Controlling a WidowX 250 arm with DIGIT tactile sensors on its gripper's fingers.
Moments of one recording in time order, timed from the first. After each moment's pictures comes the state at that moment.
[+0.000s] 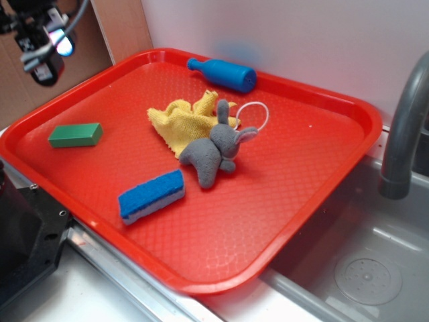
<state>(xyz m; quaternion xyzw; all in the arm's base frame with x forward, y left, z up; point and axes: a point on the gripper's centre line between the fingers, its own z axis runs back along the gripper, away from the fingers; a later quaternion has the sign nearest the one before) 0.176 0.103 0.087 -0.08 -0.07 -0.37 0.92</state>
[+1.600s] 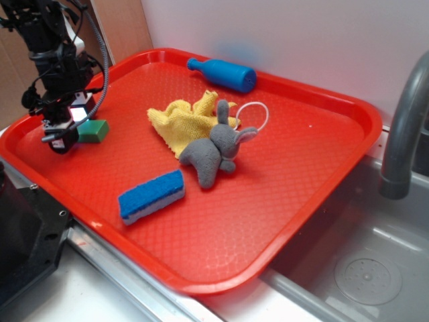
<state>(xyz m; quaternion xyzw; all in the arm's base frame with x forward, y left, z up) 0.159 0.094 0.021 -0.05 0.02 -0.40 0.91</state>
